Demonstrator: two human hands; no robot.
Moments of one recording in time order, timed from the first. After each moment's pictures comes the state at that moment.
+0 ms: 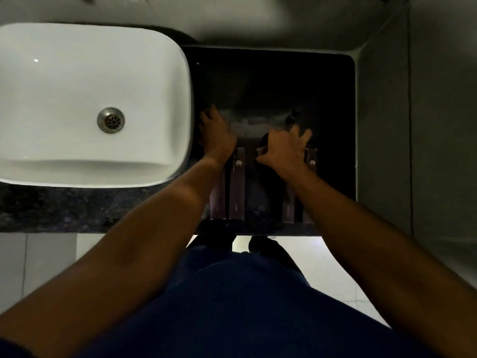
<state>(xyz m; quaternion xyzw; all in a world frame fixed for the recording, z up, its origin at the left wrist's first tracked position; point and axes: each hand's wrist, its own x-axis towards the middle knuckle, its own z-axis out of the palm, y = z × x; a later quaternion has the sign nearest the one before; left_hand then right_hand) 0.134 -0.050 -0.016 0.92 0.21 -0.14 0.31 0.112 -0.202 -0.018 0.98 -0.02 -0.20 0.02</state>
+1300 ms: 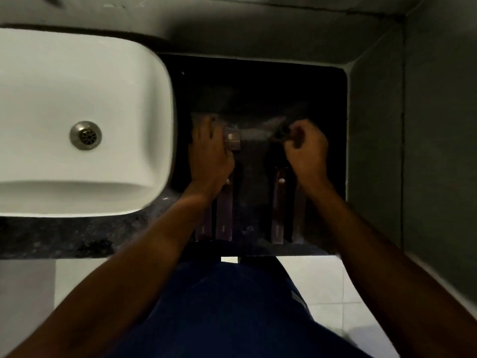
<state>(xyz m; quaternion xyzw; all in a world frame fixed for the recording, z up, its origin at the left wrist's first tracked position) 0.126 -0.055 -0.012 0.96 0.03 -0.02 0.27 0.138 -0.269 -0.009 0.93 -0.11 0.03 -0.36</state>
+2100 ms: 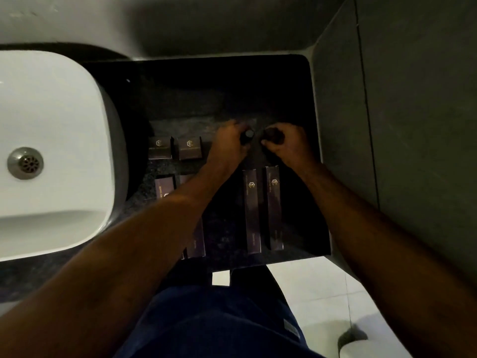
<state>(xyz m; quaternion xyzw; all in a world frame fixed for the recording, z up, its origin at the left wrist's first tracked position) 0.175 -0.170 -0.060 0.92 -0.07 -0.14 0.36 0.159 -0.340 -0.059 0.91 -0.10 -0.12 -0.39</state>
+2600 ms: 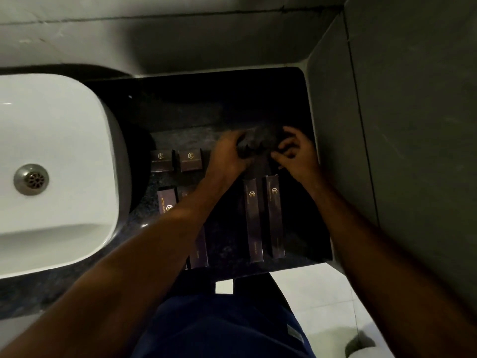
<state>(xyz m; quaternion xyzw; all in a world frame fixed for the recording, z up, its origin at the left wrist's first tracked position) 0.171 -0.165 -0.047 0.88 -0.03 -0.19 0.43 0.137 -0.356 -0.058 0.80 -0.20 -0.09 -0.56</state>
